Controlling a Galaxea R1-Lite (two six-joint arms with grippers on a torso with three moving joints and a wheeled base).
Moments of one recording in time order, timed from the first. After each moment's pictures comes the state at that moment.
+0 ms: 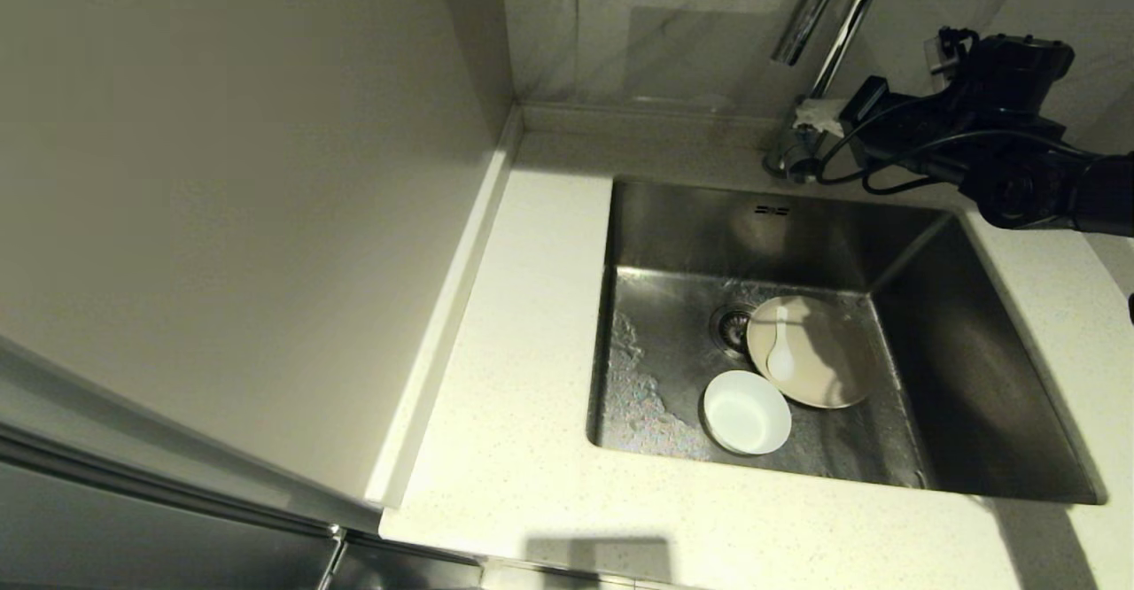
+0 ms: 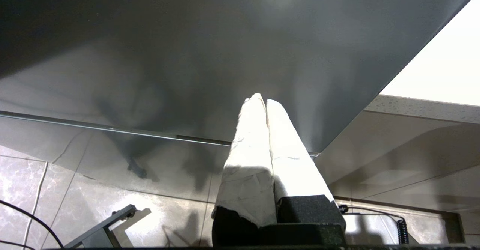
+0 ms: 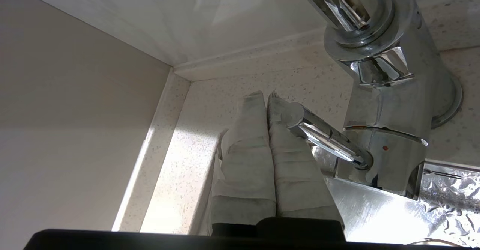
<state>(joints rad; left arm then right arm) 0.00 0.00 0.00 0.00 0.02 -0.02 -0.03 2.20 -1.97 -0.38 0.50 0.72</state>
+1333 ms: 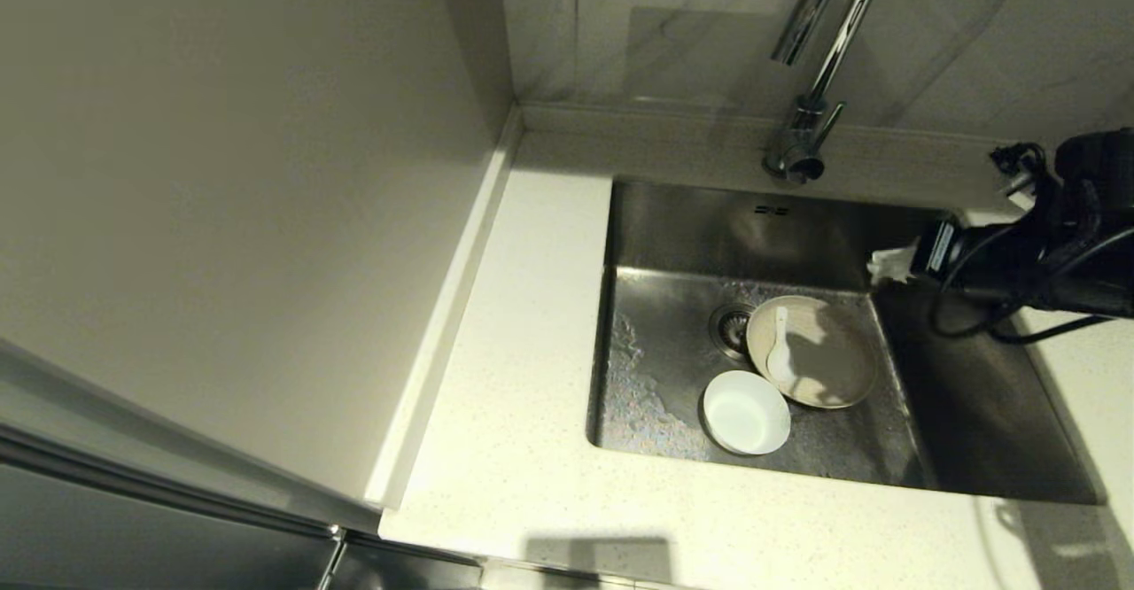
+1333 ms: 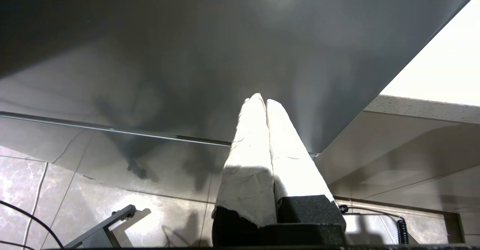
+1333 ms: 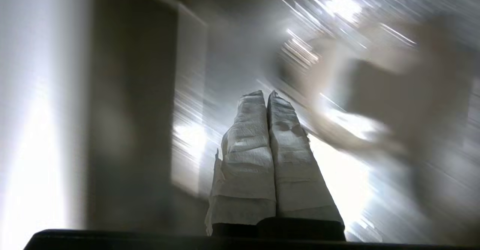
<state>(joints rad) 0.00 0.00 0.00 0.00 0.02 -0.02 -0.06 1.70 -1.14 -0.13 0.28 0.33</state>
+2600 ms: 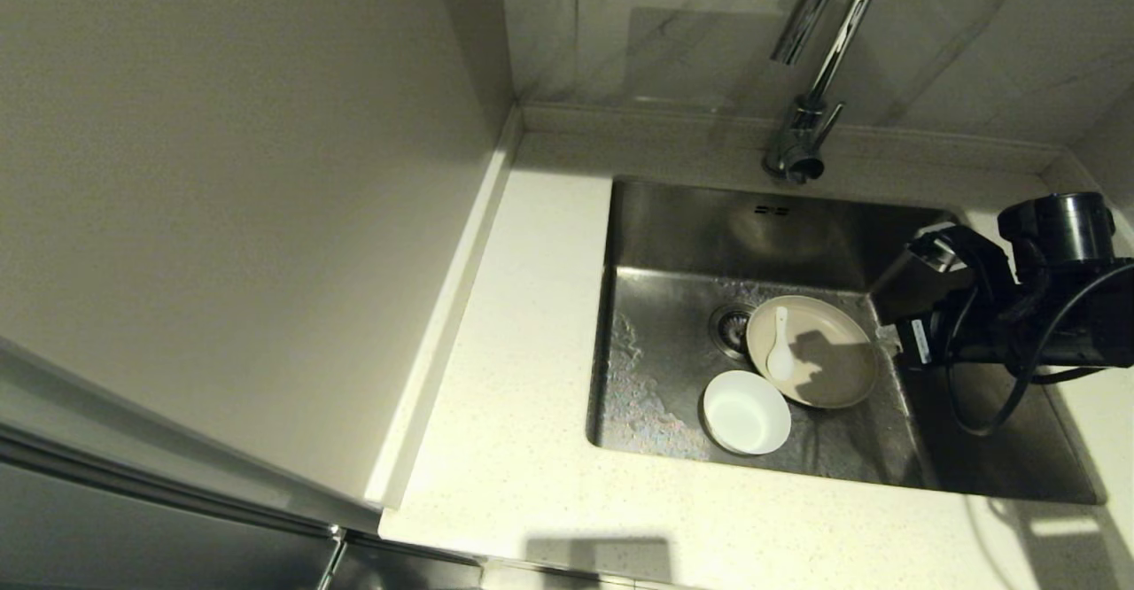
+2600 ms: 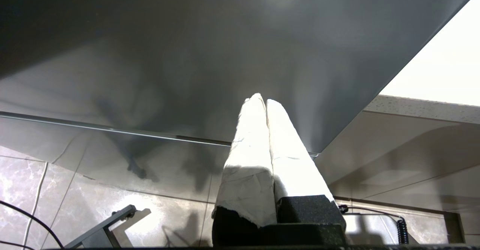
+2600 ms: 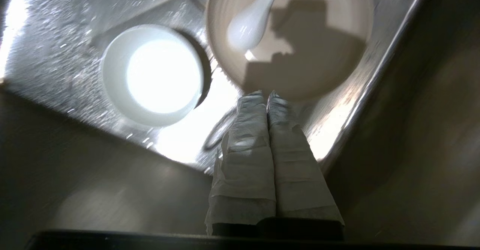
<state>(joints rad) 0.00 0.00 0.00 0.00 0.02 -0.02 -0.05 1.77 -1.09 -0.04 0.13 -0.25</state>
